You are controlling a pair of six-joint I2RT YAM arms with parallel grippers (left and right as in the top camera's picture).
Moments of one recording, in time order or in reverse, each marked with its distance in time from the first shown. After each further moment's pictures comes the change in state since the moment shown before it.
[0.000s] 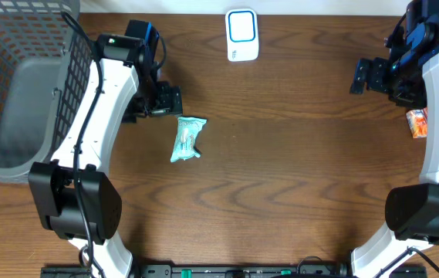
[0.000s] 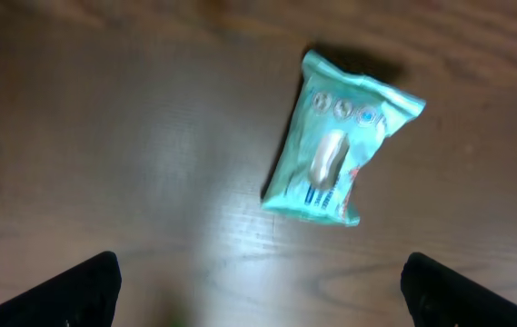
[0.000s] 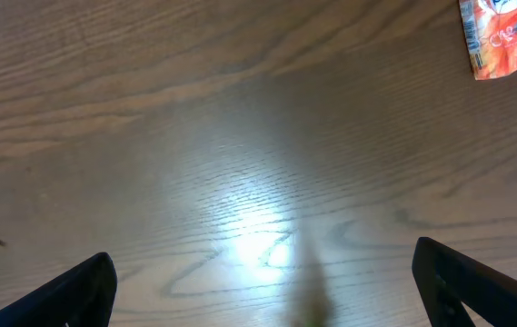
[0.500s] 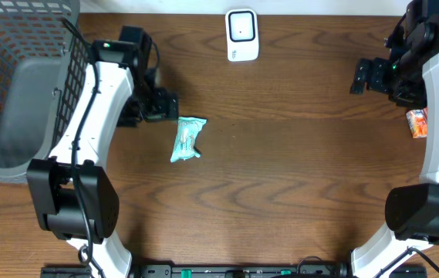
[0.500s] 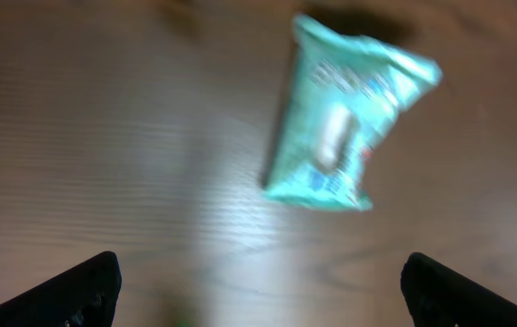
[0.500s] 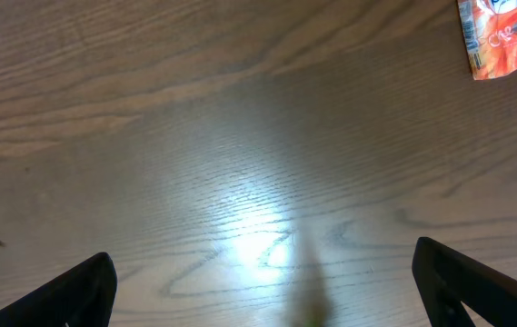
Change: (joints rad) left arm 0.027 0.000 -0.090 0.024 0.092 0.113; right arm 0.000 0.000 0.000 0.000 0.003 0.000
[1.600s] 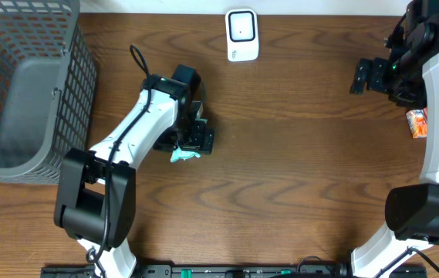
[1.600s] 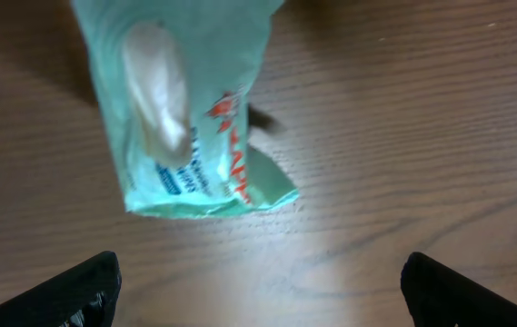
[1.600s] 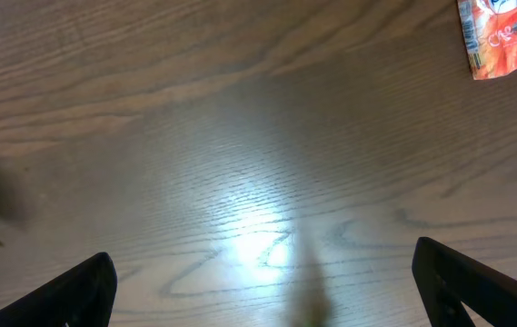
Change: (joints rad) left arm -0.220 0.000 -0.272 0.229 0.030 -0.023; right arm 0.000 0.000 0.000 0.000 0.000 0.000
